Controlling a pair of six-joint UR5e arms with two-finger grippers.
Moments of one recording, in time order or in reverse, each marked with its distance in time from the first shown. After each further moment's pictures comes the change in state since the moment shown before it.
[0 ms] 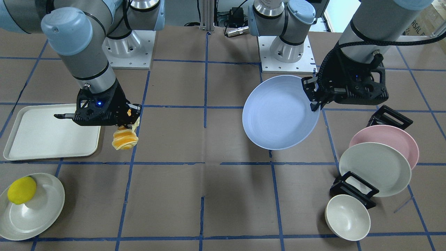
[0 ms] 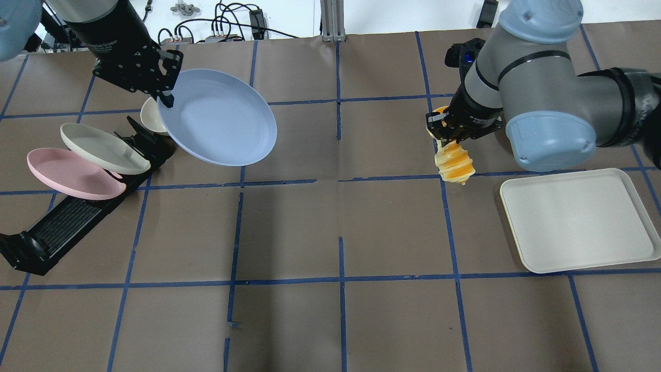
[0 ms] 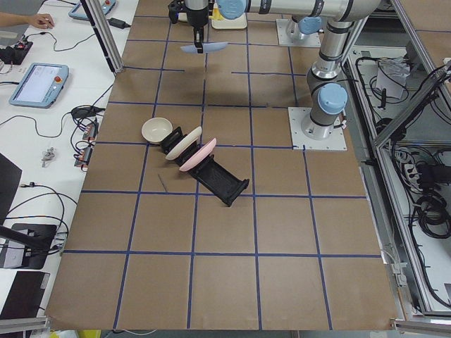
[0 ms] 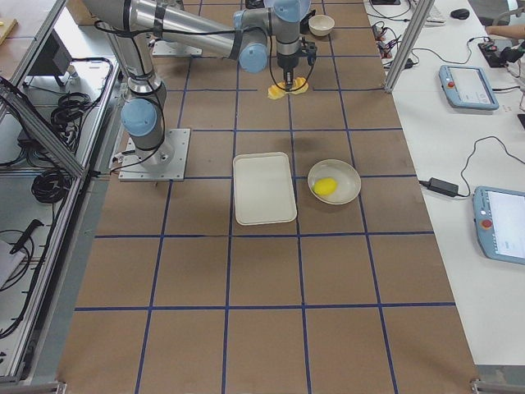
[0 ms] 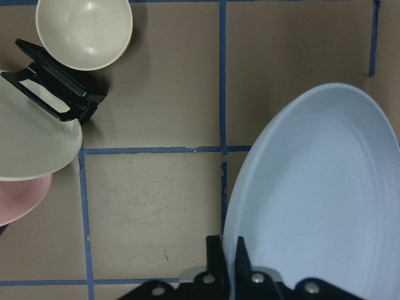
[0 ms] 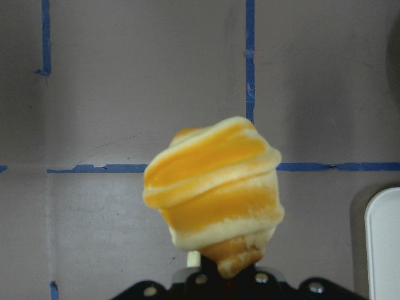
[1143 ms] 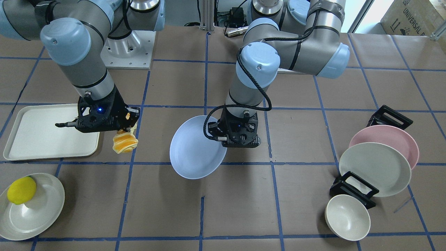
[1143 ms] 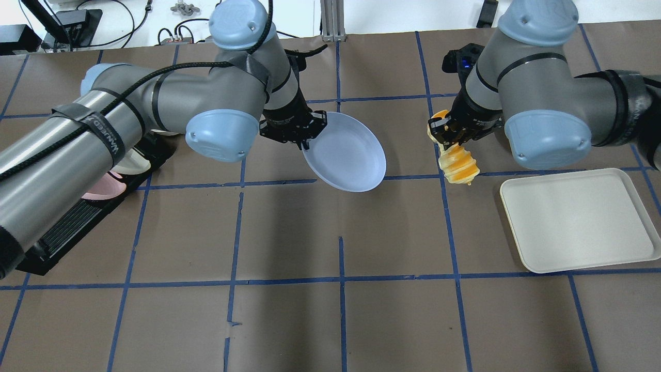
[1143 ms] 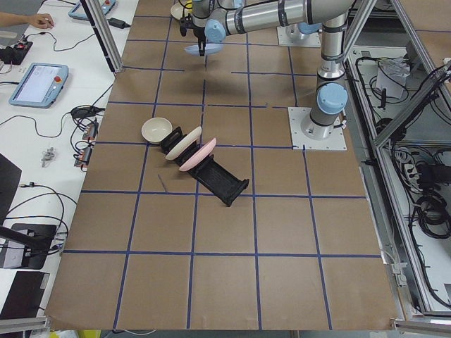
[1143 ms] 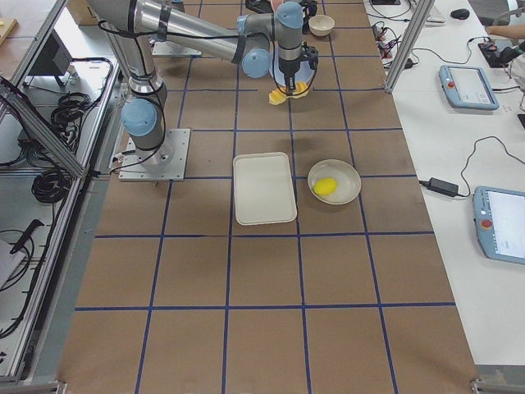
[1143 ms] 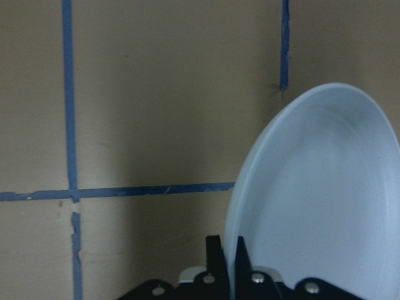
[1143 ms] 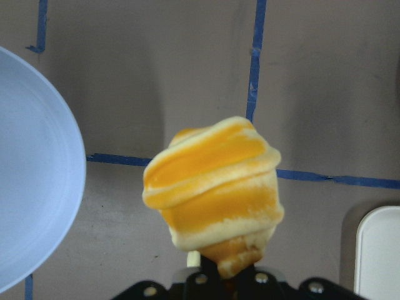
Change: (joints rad) left arm -0.322 -0.207 -0.230 0.536 -0.078 -0.392; right arm -0.013 0.025 0.004 -0.007 -0.003 -0.114
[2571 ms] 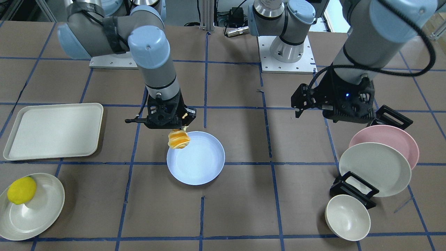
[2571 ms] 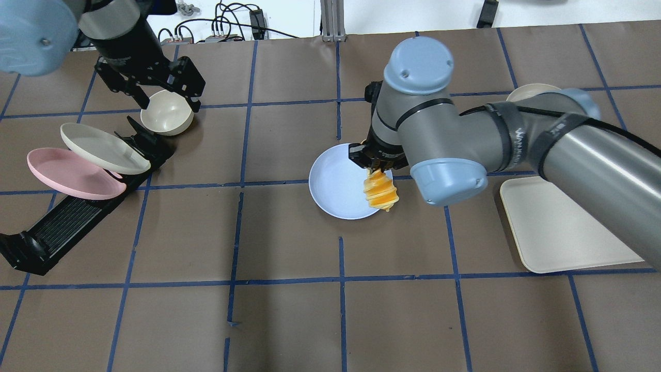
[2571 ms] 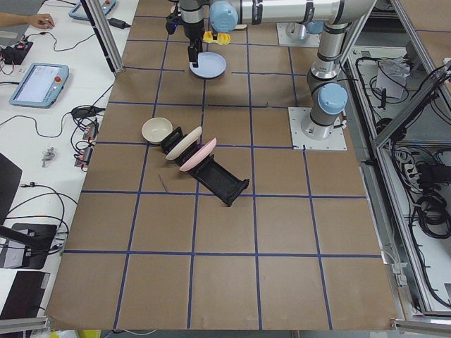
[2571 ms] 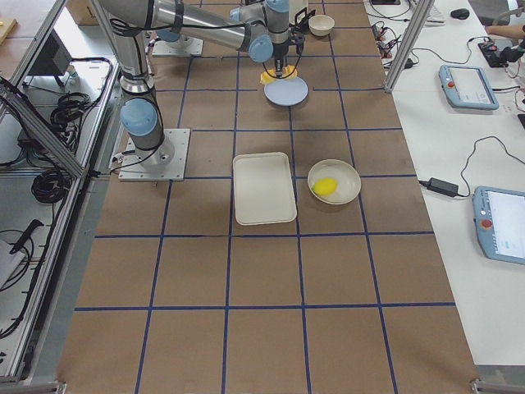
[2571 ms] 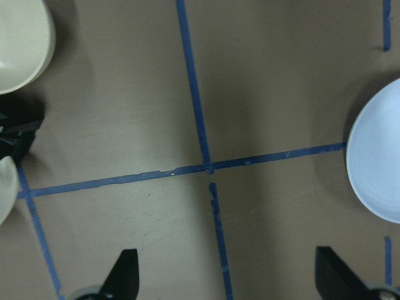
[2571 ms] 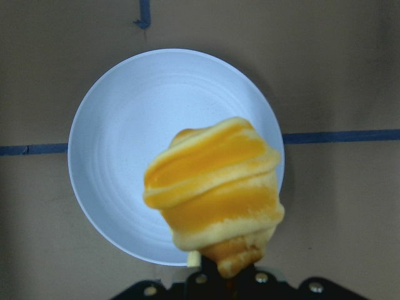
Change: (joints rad) left arm 0.328 0.202 0.199 -0.486 0.110 0.528; right arm 0.295 0.130 0.000 -0.151 0.005 0.411
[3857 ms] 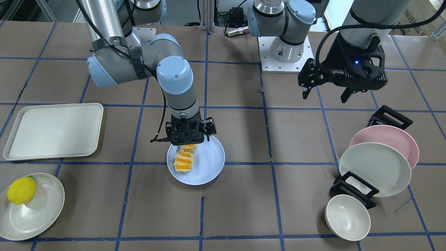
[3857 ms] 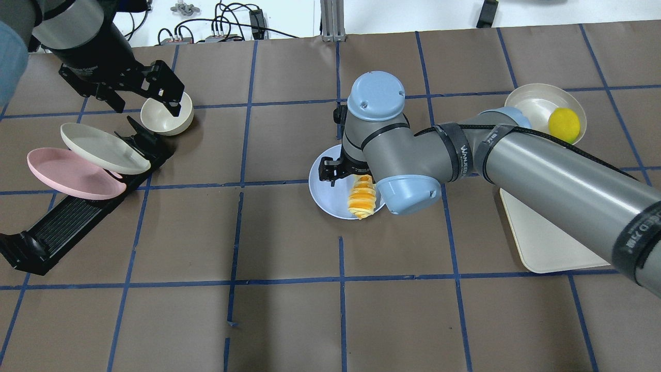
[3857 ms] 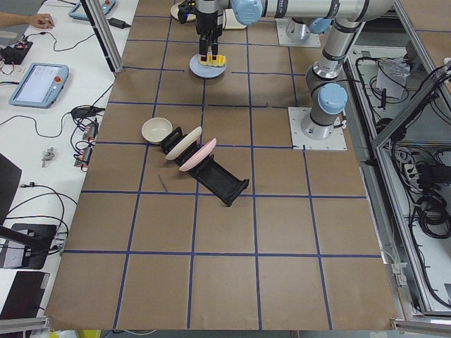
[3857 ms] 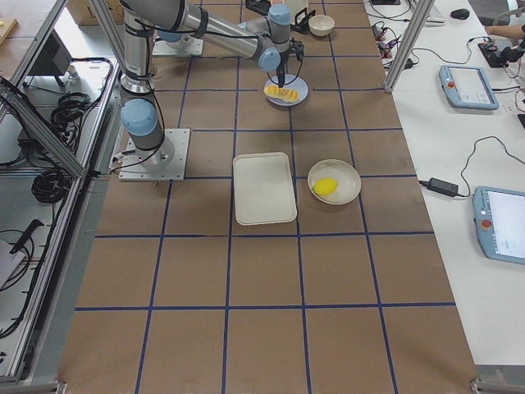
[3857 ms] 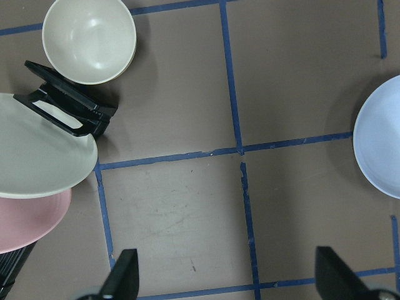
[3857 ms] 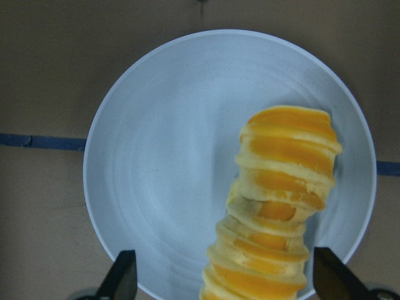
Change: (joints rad) left arm 0.021 0.109 -0.089 0.051 0.021 0.009; right arm 0.035 0.112 -0.014 -0.094 0.009 -0.061
